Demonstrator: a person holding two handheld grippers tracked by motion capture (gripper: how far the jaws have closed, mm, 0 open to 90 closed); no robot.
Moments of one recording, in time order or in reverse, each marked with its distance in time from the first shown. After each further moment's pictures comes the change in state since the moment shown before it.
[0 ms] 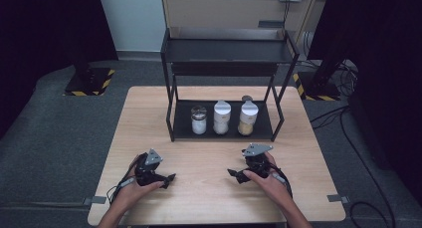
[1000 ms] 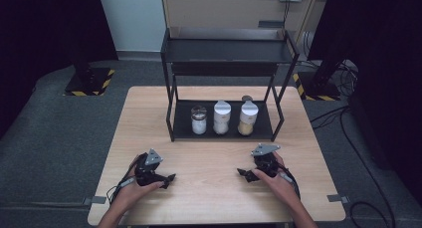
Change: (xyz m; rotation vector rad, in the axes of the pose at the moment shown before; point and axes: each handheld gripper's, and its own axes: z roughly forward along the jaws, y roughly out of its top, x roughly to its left) left arm 0.000 0.000 0.000 0.000 -0.002 0.002; right arm -0.018 -0.015 -0.004 0.072 -0.059 0.038
